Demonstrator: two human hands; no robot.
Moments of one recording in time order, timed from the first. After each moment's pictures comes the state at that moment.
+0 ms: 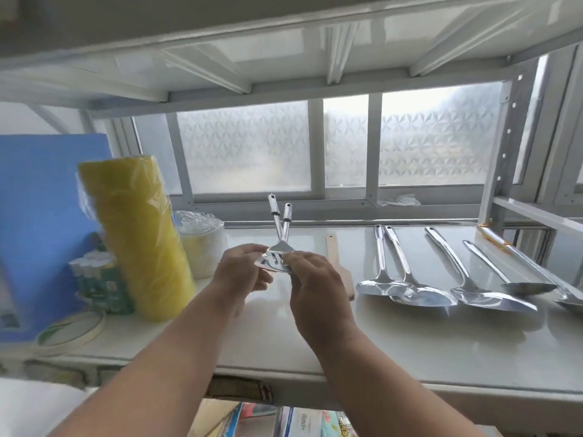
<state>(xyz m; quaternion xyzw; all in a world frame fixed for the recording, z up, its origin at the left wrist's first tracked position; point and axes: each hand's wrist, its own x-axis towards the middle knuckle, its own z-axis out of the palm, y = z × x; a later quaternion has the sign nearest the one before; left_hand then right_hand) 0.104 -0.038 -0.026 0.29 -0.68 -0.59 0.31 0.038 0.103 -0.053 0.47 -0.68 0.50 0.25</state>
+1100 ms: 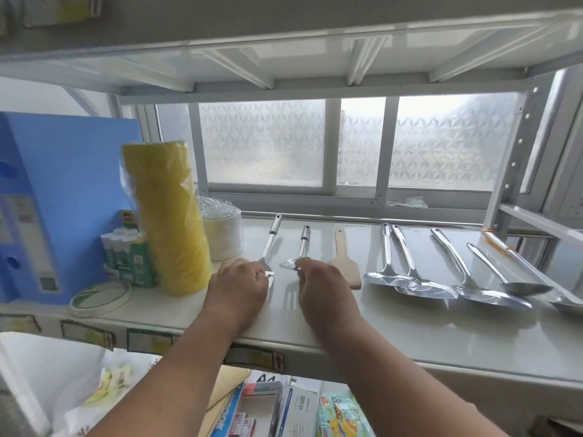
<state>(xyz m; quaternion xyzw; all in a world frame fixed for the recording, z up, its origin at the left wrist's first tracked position) 0.158 -0.031 -0.062 0.37 -0.89 -0.12 0.25 0.047 0.103 -0.060 0.47 -0.79 0.36 0.14</state>
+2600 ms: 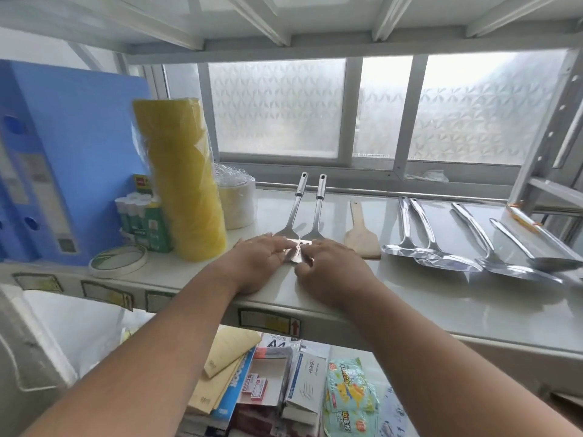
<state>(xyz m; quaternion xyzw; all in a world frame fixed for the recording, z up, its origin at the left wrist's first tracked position) 0.168 -0.049 -0.058 0.23 -0.94 -0.21 0.10 0.051 0.104 -0.058 0.51 -0.84 0.19 0.02</state>
